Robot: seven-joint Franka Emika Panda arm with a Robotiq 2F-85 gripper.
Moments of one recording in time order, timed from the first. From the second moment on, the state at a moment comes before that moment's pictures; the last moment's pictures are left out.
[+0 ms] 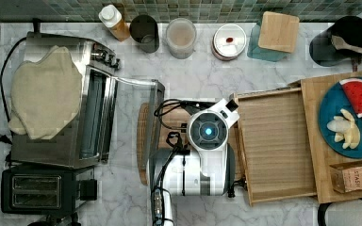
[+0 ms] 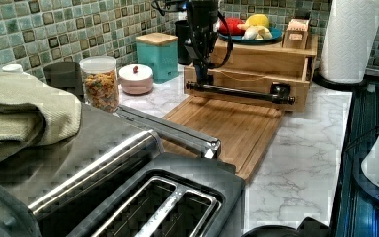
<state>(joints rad) 0.02 -0.03 -0.05 -2.41 -0.08 0.82 -0.72</state>
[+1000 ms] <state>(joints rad) 0.02 0.05 -0.05 -2.50 -0.16 0.87 -0.75</state>
